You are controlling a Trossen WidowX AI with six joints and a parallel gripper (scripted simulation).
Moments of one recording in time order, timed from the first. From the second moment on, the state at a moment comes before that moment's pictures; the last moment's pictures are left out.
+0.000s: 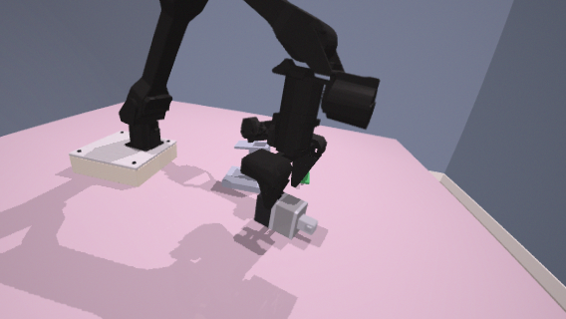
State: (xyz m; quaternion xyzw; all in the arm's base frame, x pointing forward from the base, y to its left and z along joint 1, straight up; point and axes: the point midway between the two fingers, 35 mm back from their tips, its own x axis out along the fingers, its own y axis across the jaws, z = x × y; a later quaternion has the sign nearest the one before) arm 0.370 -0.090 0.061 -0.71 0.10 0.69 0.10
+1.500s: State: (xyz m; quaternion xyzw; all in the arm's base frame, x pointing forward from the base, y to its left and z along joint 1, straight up) arm 0.372 -0.090 0.139 -0.87 0.12 0.48 0.07
